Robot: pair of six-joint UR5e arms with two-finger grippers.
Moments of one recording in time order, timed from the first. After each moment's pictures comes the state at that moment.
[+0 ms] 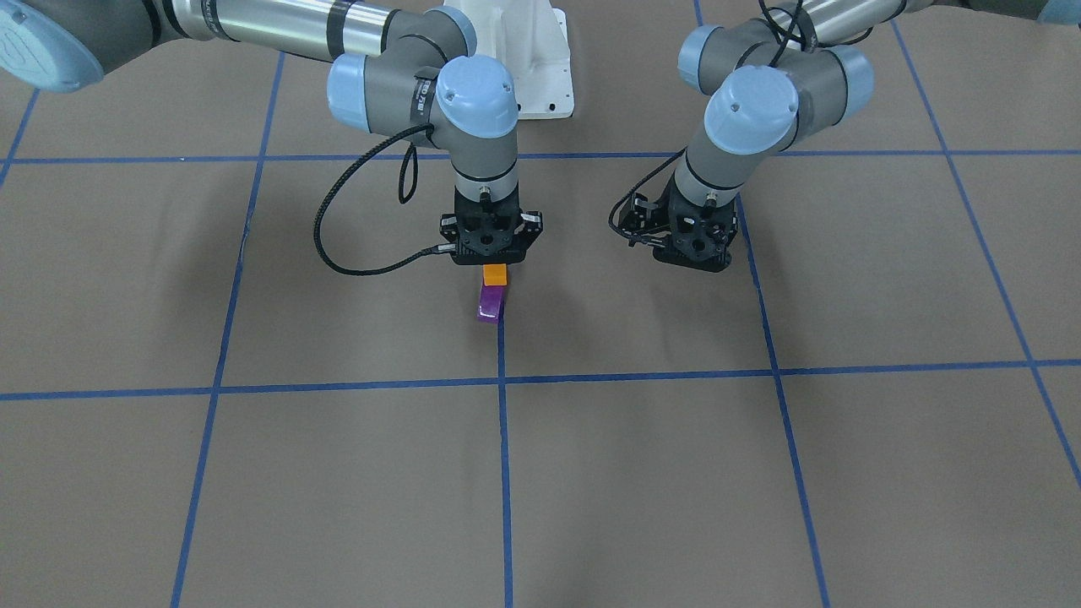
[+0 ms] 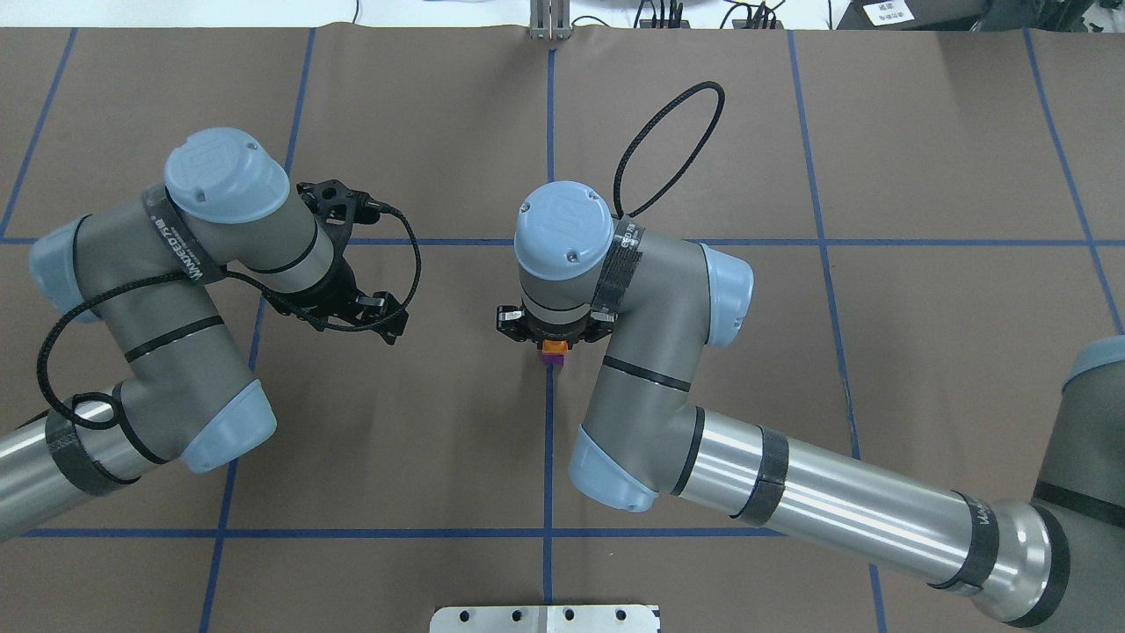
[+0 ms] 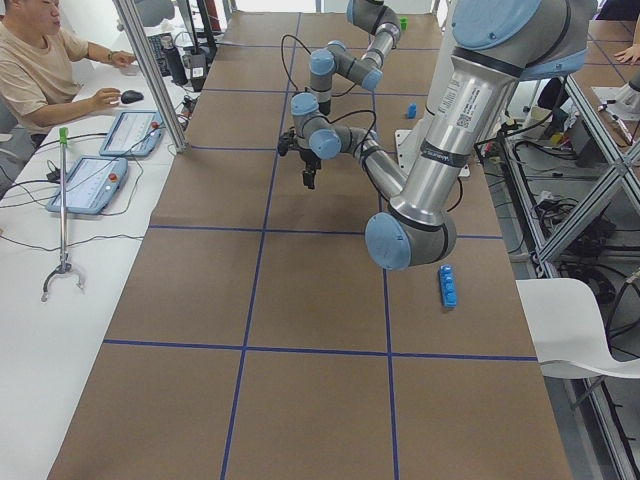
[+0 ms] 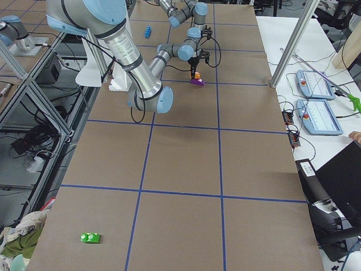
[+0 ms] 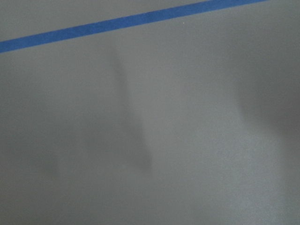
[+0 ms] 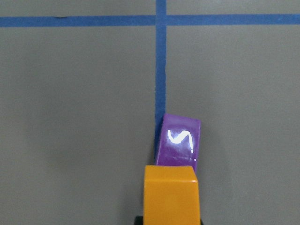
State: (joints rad) left arm -0.67 -2.04 -1.75 -1.62 -2.11 -0.86; right arm 0.48 -0.73 1.48 -1.57 1.87 1.24
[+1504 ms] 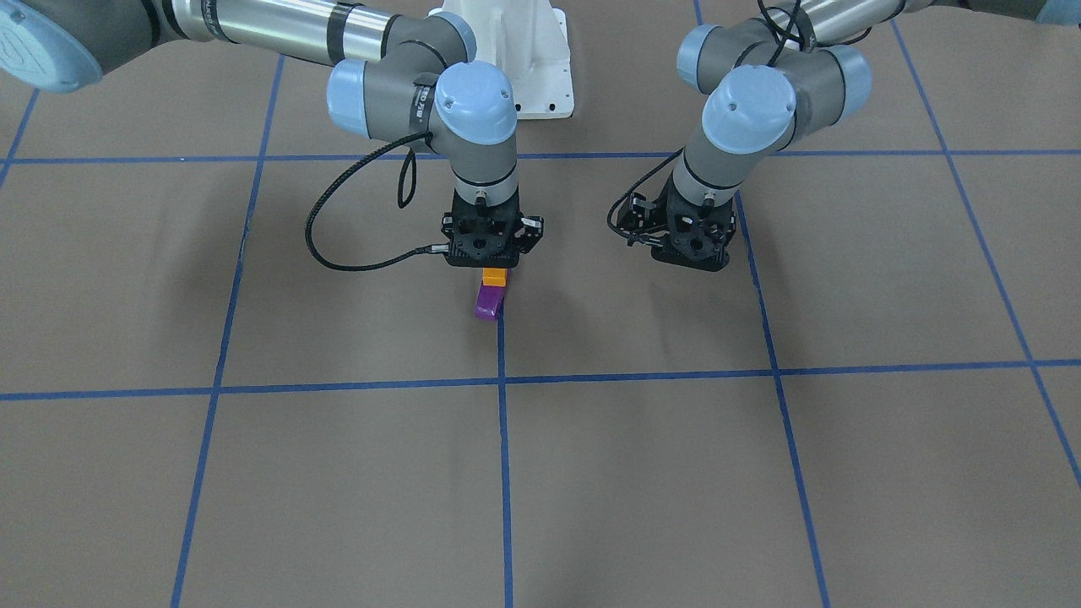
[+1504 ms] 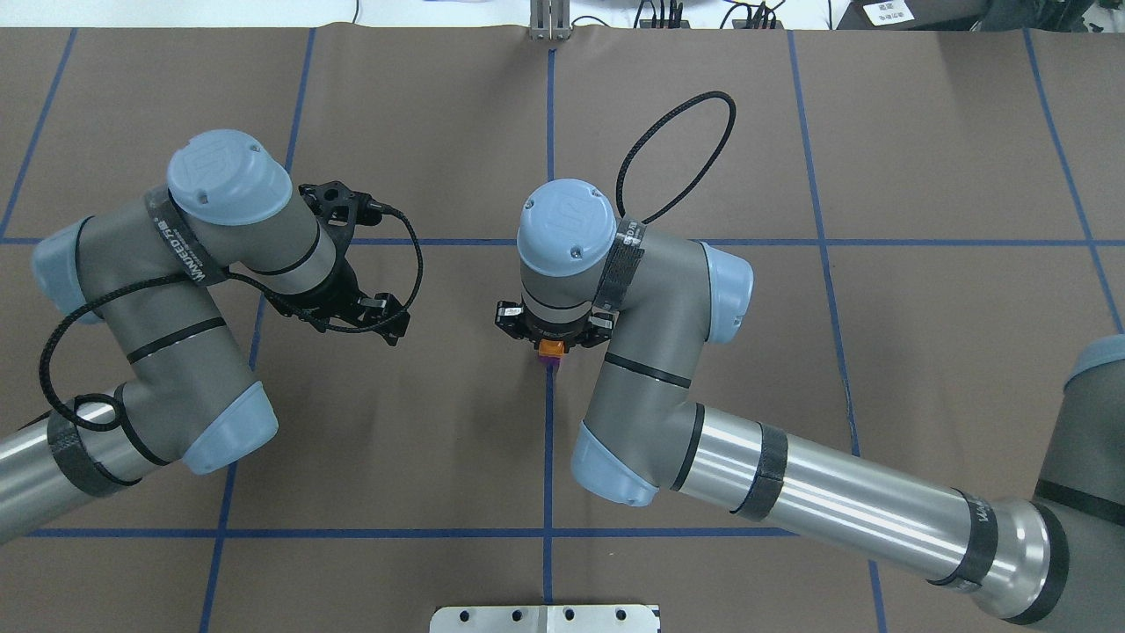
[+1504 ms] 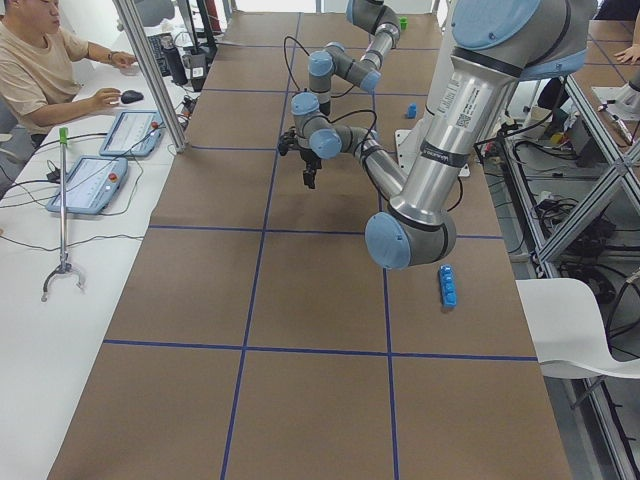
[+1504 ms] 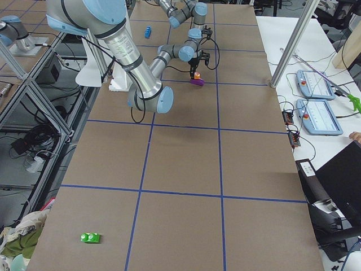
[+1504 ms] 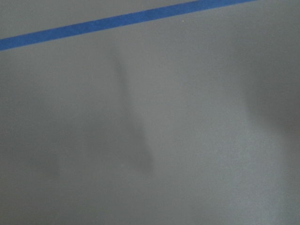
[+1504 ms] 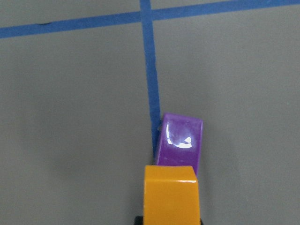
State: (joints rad) left arm -0.67 -2.04 -1.75 -1.62 -2.11 -0.86; right arm 0.48 -0.74 1.47 -1.53 1.90 1.36
